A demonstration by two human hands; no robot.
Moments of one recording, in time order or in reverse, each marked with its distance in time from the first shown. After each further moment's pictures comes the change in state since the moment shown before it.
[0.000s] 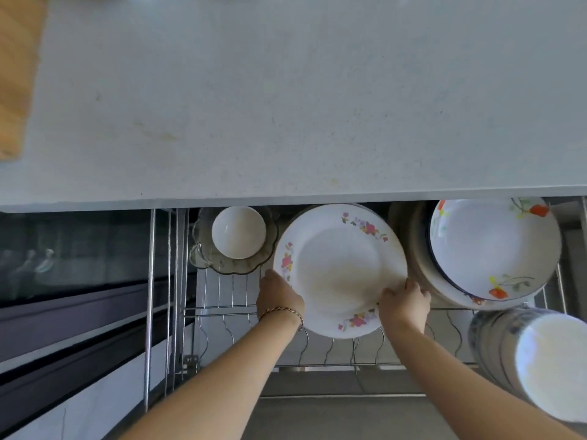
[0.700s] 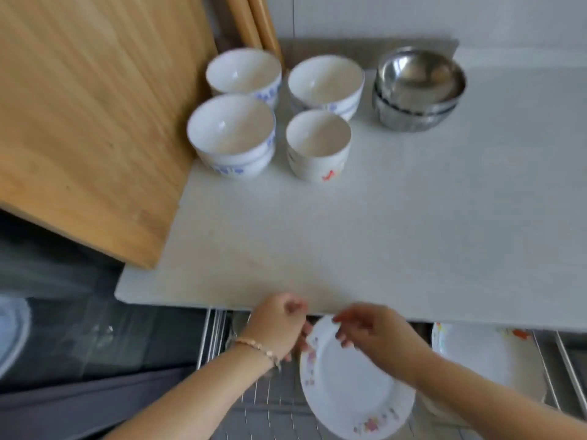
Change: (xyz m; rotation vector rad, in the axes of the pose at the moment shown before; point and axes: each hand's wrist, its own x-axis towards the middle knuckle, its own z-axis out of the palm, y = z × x) left_hand -0.083 0.036 -0.189 -0.518 -0.099 0.425; right_hand -0.110 -0.166 -0.093 -0.232 -0.539 -0.780
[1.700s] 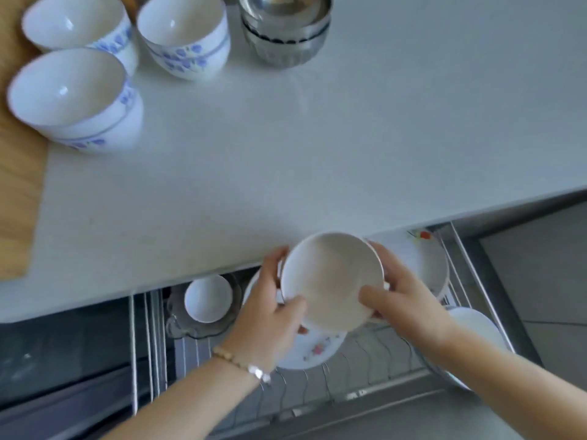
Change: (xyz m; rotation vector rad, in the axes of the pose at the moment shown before) left_hand -0.062 0.027 0.080 -0.028 -0.231 0.224; right_hand -0.097 0.065 -0.047 0.613 0.239 0.110
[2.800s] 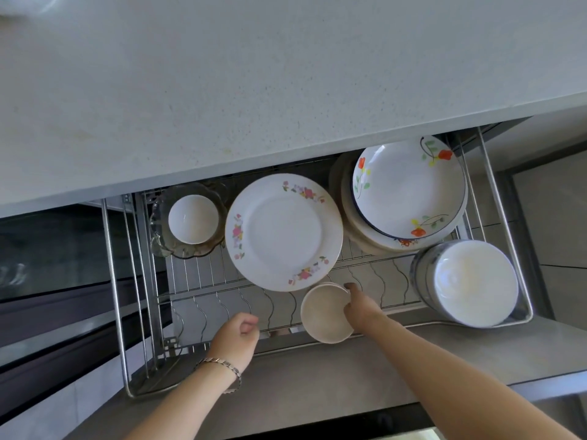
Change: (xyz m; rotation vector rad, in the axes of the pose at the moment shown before) left_hand -0.028 -0.199 0.049 0.451 0.060 -0.636; right_hand 0.047 0.259 0.029 -0.662 -0.214 0.585
